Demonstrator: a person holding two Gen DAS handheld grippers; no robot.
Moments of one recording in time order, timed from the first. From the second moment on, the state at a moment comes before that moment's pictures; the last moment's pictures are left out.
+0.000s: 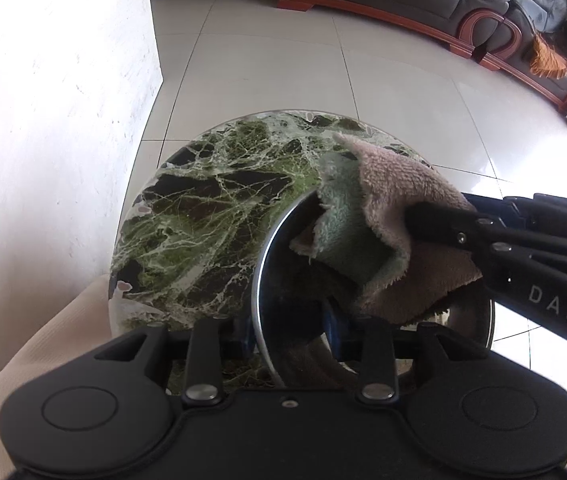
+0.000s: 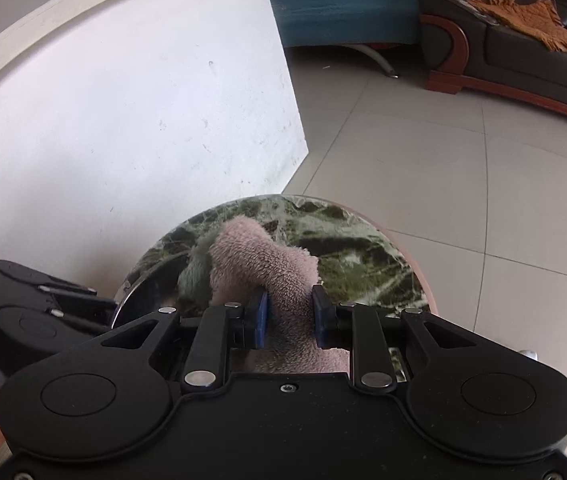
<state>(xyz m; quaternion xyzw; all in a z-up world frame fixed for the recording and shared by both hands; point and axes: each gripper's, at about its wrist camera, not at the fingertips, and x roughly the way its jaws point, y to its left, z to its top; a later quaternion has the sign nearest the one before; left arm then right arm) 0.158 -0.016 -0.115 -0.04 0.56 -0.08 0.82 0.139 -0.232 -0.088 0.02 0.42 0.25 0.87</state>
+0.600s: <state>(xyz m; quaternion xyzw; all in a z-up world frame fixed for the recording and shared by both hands) 0.159 -0.018 -0.114 -0.03 0.57 -0.09 0.82 0.131 -0.237 -0.087 0.01 0.43 0.24 0.87</state>
